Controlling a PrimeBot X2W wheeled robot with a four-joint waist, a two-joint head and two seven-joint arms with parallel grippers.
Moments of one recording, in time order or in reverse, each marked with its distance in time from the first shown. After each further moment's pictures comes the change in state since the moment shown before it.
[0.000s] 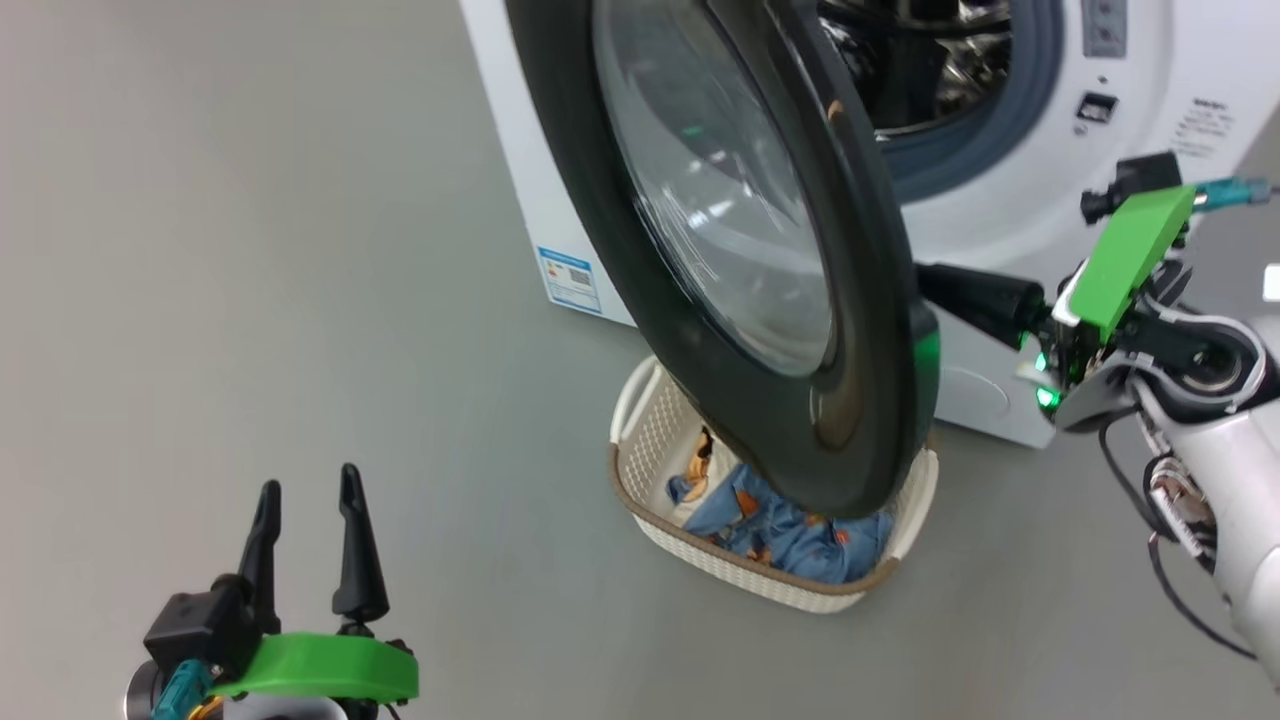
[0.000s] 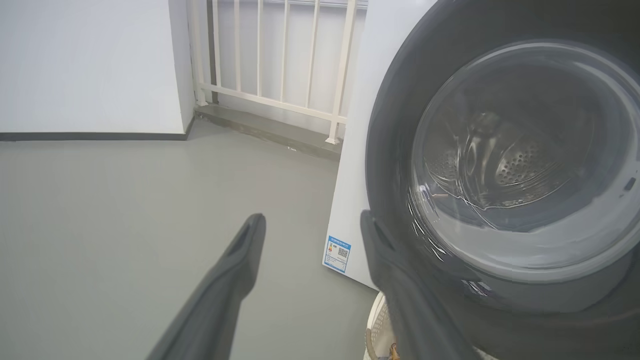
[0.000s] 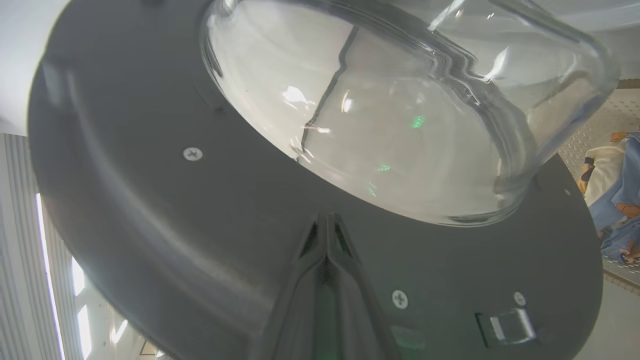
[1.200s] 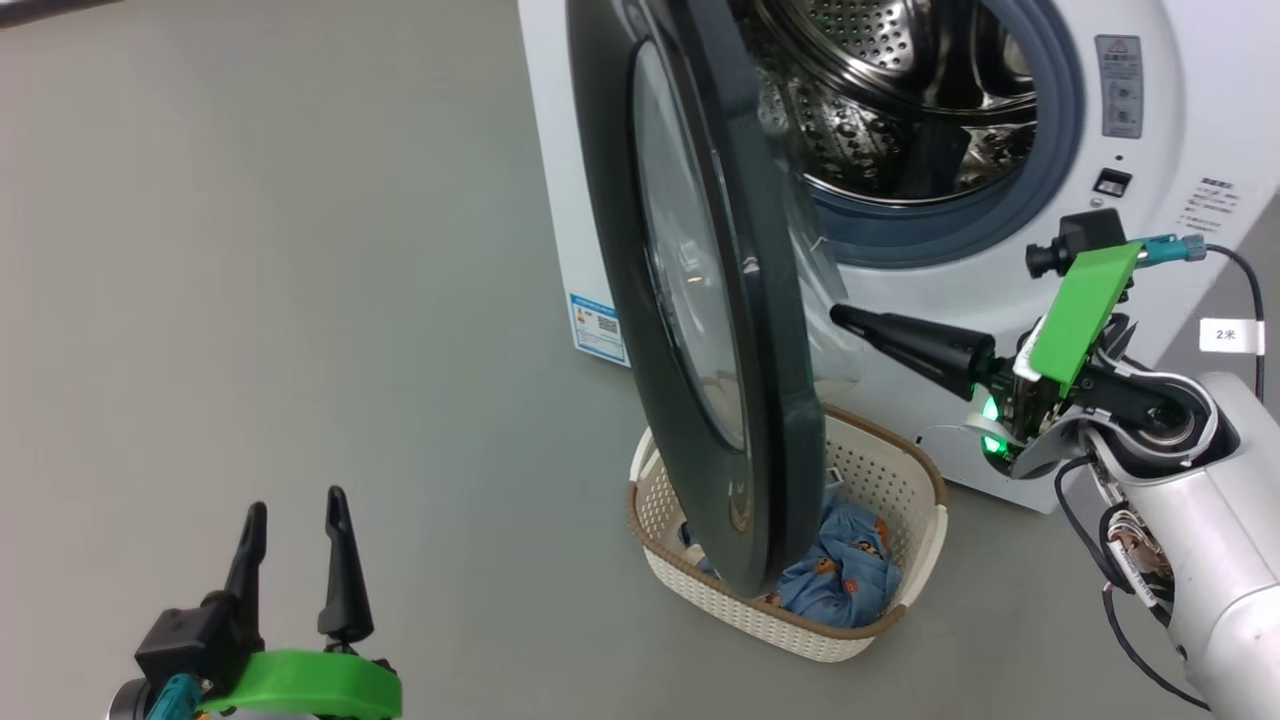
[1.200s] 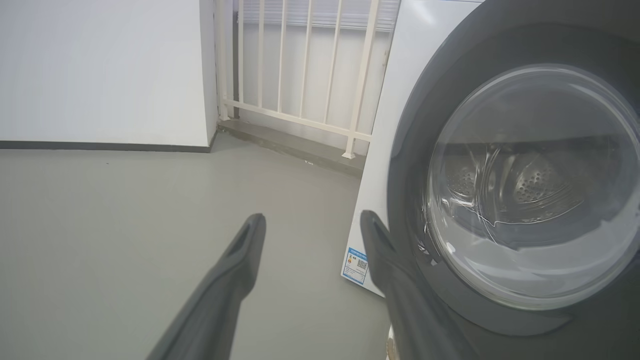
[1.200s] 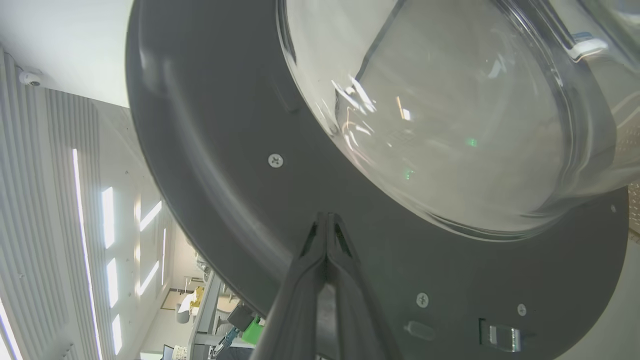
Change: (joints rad) left arm 0.021 0.030 0.007 0.023 0.009 -0.002 0.000; right arm 0.123 0.071 -0.064 -0.102 -0.010 0.000 0.027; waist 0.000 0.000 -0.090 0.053
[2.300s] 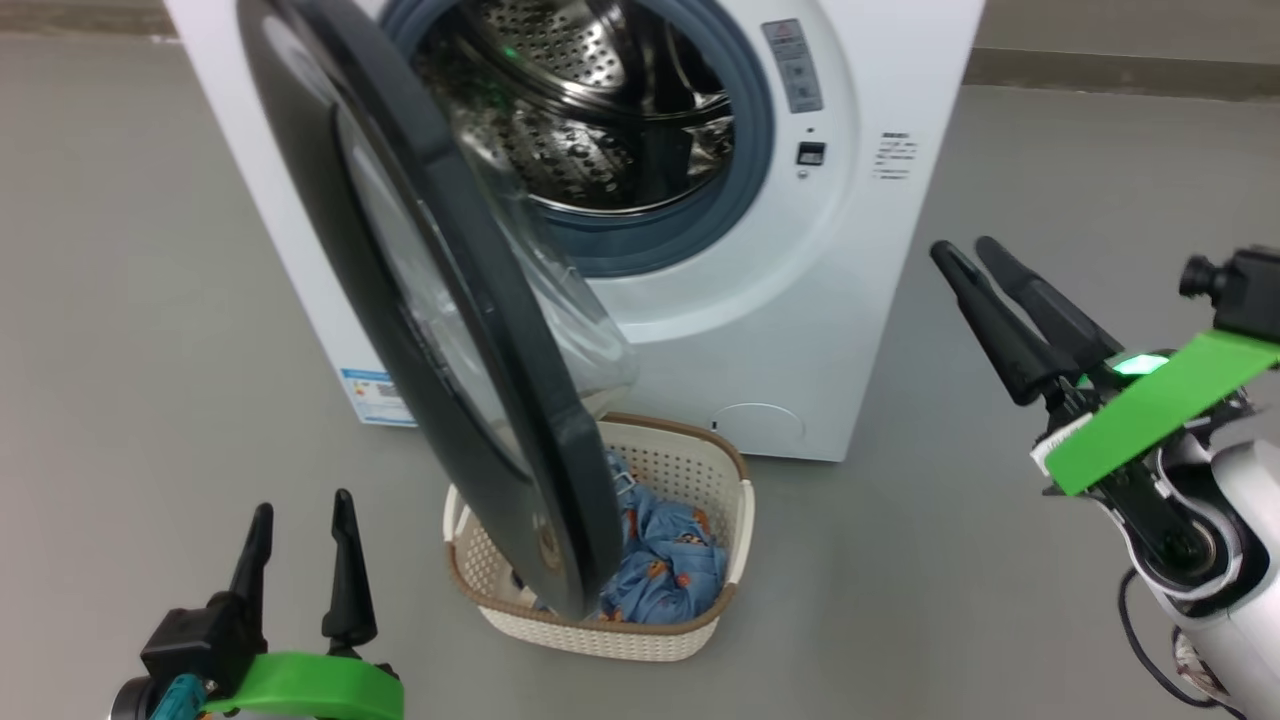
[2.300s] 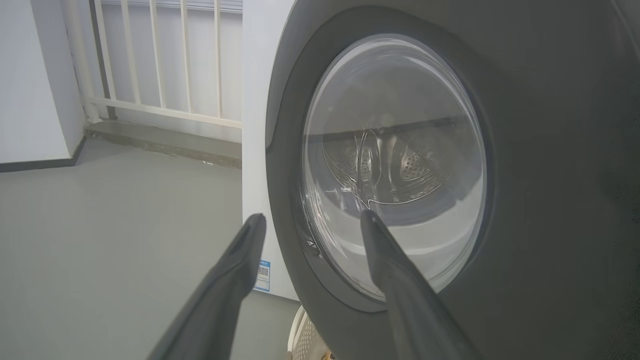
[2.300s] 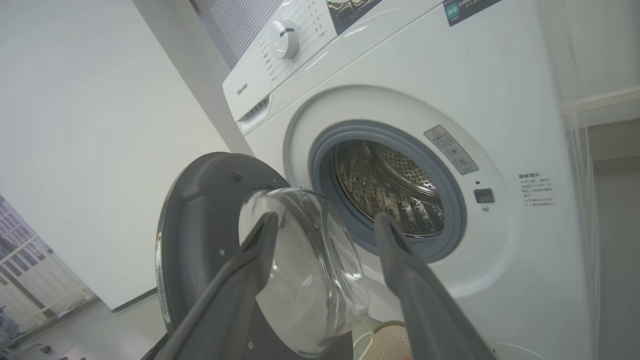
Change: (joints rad) left arm 0.002 0.015 -0.023 0.004 -0.006 -0.005 0.000; right arm 0.193 -0.222 0.146 -0.460 -0.485 0.000 -0.756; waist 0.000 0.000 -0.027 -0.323
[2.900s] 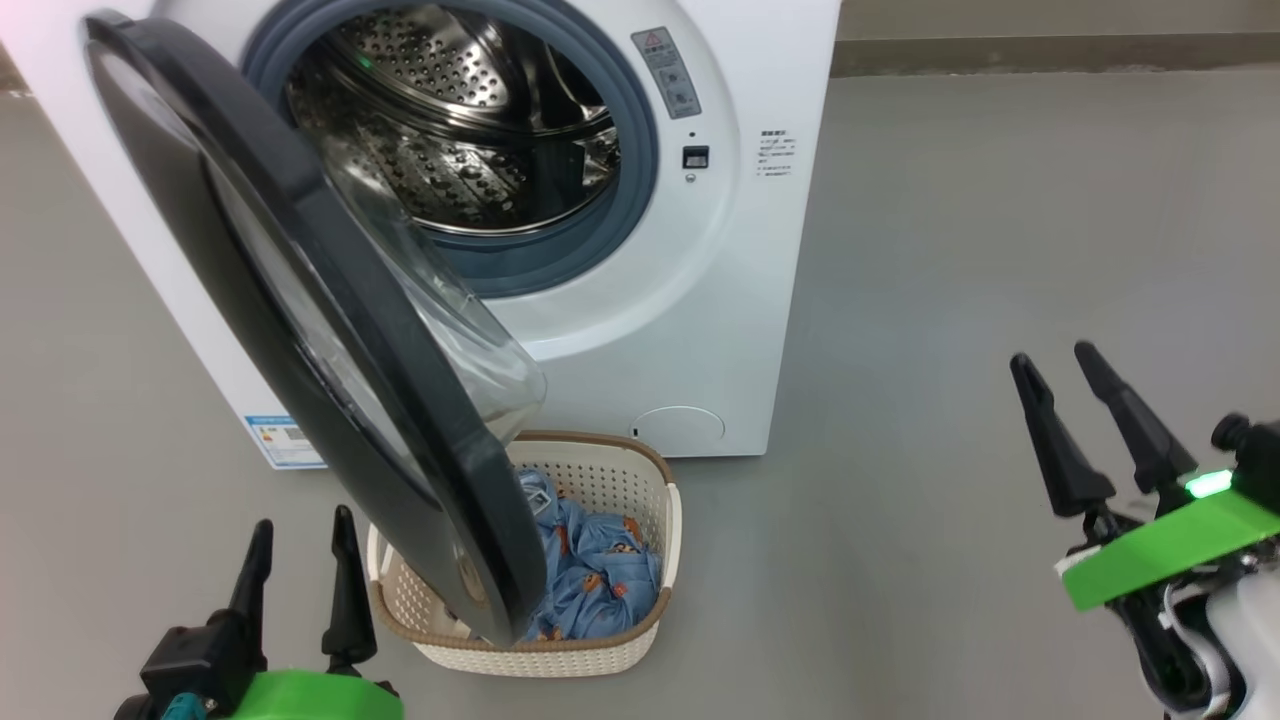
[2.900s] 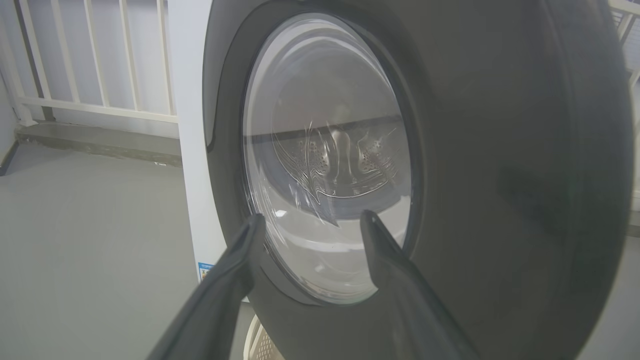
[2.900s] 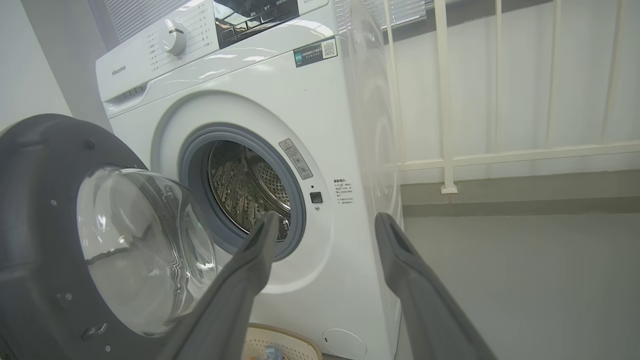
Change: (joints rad) left arm 0.034 0.008 -0.006 -0.025 -0.005 0.009 0.000; right arm 0.219 0.022 -0.096 0.115 -0.416 0.000 -0.284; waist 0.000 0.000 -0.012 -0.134
